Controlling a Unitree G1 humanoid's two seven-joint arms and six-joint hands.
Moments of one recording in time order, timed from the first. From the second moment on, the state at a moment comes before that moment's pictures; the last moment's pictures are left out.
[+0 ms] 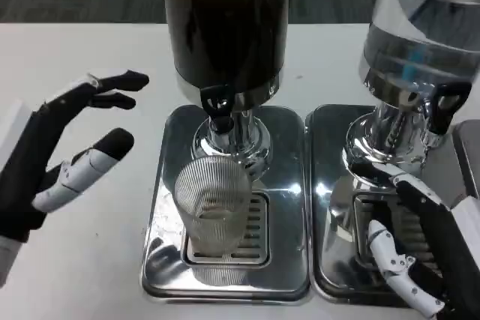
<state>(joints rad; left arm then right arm) 0.07 0.55 0.08 0.15 0.06 -0.69 -0.06 0.60 -0.17 0.09 -0.56 -0.54 -0.15 0.01</state>
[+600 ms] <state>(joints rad) -0.01 0.59 0.20 0.12 -0.52 -0.39 -0.61 0.57 -0.17 0.11 -0.55 -0.54 -0.15 0.01</state>
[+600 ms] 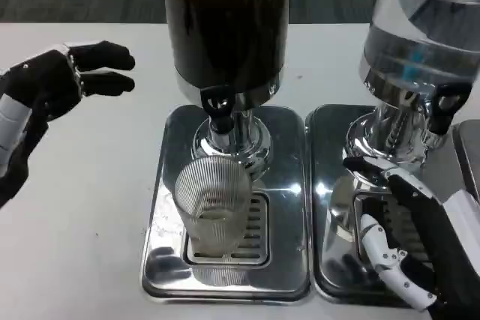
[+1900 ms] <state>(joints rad) -0.29 0.58 0.26 0.23 -0.67 0.21 -1.08 0.53 -0.17 0.13 -0.51 -0.54 -0.15 0.00</state>
